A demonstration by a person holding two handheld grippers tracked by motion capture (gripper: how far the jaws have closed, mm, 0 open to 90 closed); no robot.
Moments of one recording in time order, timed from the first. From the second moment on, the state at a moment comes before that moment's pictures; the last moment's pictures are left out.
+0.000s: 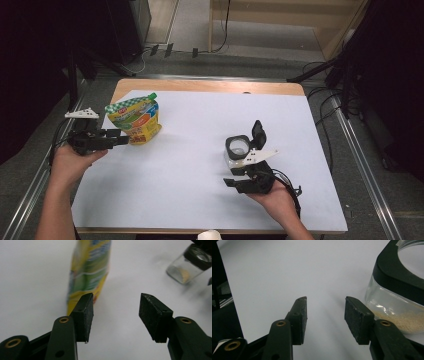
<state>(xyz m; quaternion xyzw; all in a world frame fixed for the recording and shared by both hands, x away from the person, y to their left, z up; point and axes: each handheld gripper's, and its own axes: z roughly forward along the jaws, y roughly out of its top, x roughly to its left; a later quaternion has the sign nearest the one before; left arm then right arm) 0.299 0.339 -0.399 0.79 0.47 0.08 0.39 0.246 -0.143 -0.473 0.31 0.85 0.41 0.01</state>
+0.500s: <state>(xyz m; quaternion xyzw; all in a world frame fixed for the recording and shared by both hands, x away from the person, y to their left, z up) 0.332 0.332 -0.397 0.78 0.47 0.10 0.40 0.245 -0.139 -0.475 0.32 0.86 0.41 0.01</state>
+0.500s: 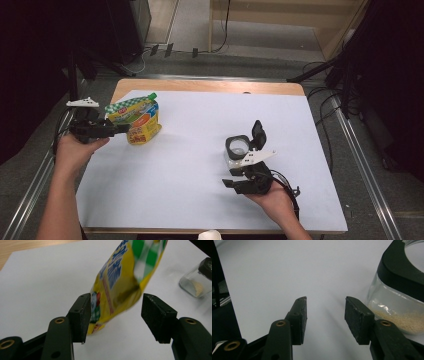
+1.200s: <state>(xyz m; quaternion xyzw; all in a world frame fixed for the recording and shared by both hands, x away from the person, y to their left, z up) 0.351 0.306 -0.391 0.77 0.48 0.09 0.42 0.250 -0.129 -0.474 0.32 0.85 0.42 0.02</state>
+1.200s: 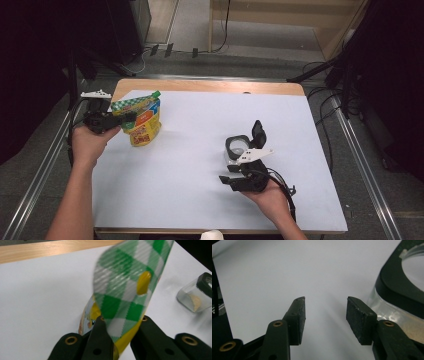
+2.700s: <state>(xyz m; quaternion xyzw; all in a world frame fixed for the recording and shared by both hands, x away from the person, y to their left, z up) 0.295 0.160 -0.328 0.82 0.36 -0.06 0.44 0.259 -0.077 -0.504 0.33 0.84 0.43 0.06</state>
